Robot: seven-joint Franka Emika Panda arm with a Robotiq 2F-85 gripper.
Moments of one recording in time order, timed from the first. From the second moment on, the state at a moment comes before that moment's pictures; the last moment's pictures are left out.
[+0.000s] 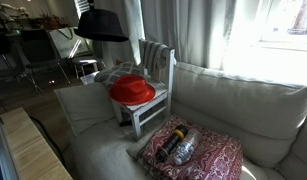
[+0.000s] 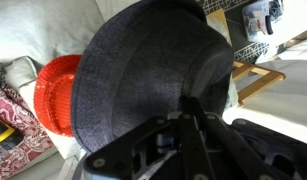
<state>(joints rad) 0.20 -0.02 0.16 -2.03 0.32 2.22 0.73</state>
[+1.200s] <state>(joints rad) 0.20 0.23 0.08 -1.98 -0.33 2.81 0.97</state>
